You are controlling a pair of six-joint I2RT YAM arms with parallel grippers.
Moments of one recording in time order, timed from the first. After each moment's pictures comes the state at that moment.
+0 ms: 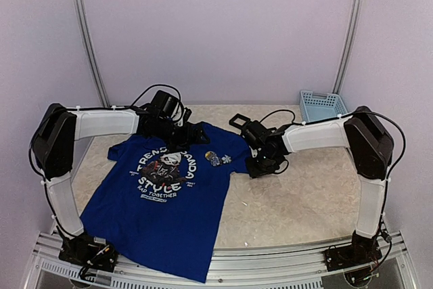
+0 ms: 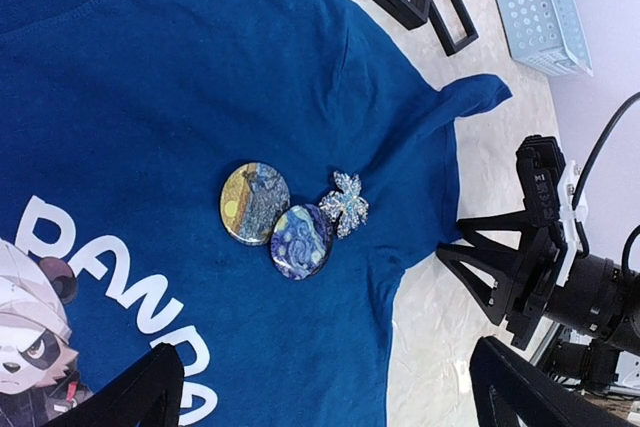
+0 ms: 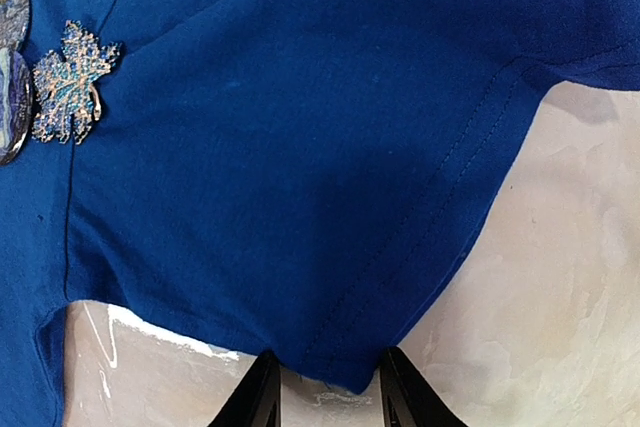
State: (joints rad) left arm -0.58 1.90 1.37 -0.30 0.37 -0.57; right arm 0.75 1.99 1.31 -0.51 0.19 0.45
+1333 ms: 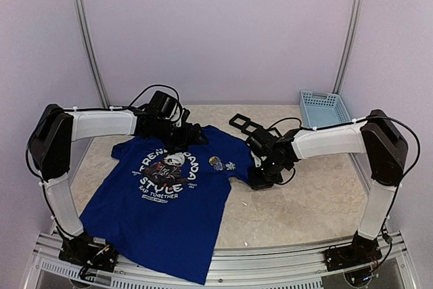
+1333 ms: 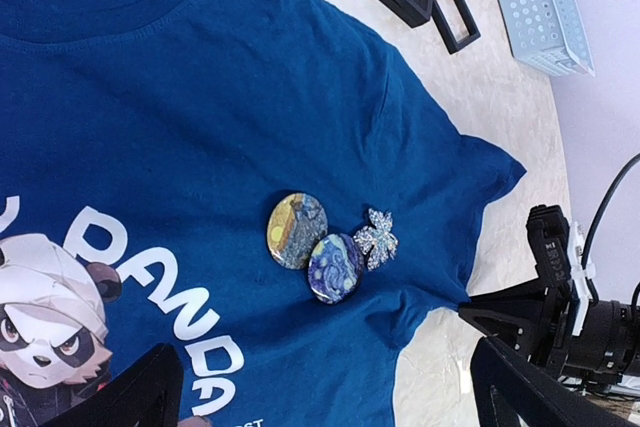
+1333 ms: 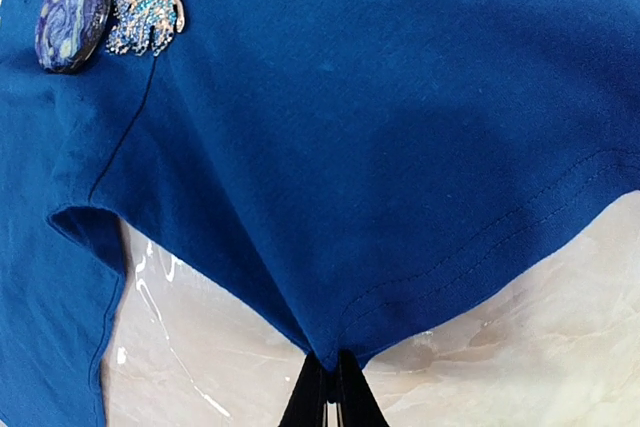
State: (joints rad) left arm -0.58 1.87 1.34 -0.30 0.35 -0.57; right arm 0.81 1.85 1.18 -0.56 0.01 0.58
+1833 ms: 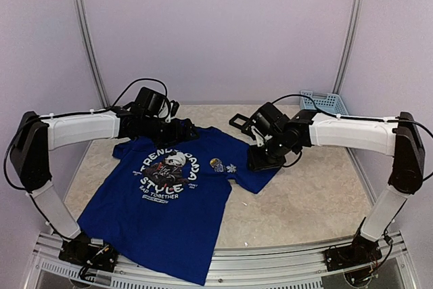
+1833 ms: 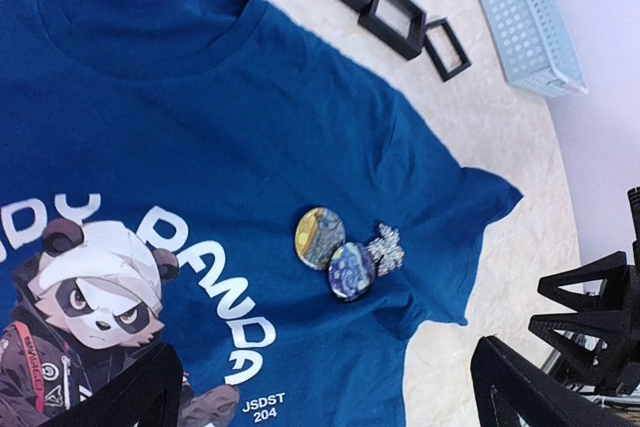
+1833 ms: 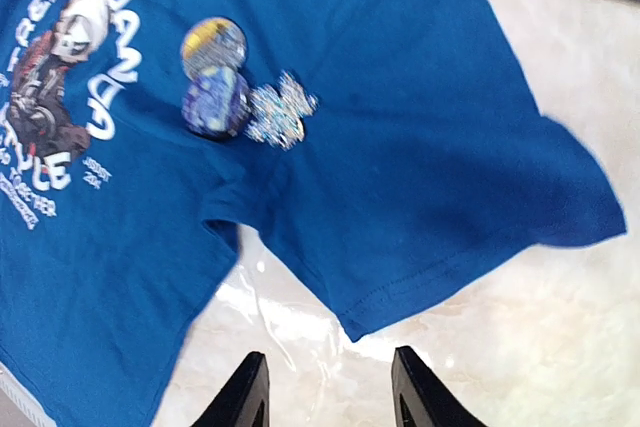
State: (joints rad) left arm -0.57 1.71 1.22 -0.28 0.26 -0.55; right arm 0.83 1.70 1.27 -0.67 0.05 0.52
